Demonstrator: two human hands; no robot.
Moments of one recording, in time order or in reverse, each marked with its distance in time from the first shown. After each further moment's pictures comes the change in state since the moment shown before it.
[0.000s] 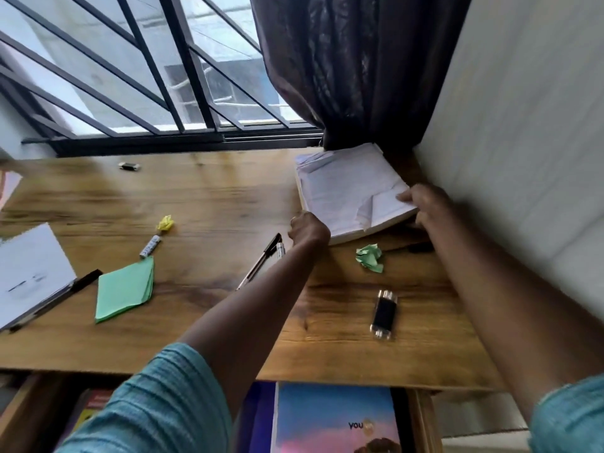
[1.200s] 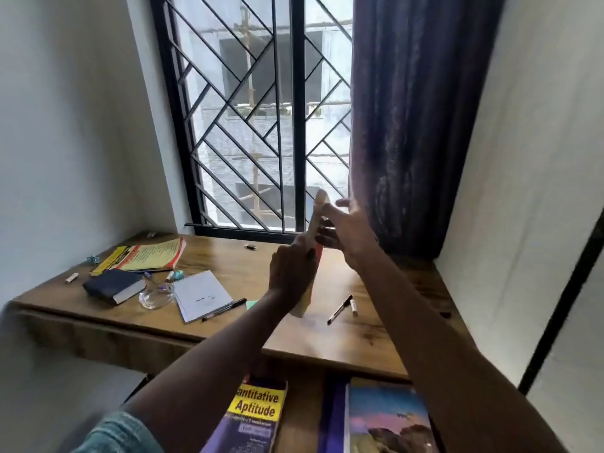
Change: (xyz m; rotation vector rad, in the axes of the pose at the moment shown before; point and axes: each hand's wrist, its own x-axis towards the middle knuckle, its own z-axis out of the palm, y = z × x) left_hand -0.277 -0.150 -0.259 -0.151 0.693 0.545; right_hand -0.459 -0.063 0.070 0.282 -0.553 -0.628
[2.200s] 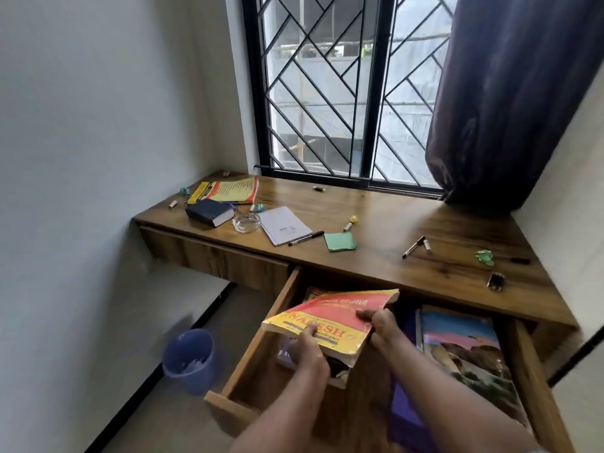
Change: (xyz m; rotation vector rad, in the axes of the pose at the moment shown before) left_hand -0.242 -0.166 -0.048 -1.195 0.280 -1.418; right_hand -0.150 0.269 0.075 0.243 0.179 0.599
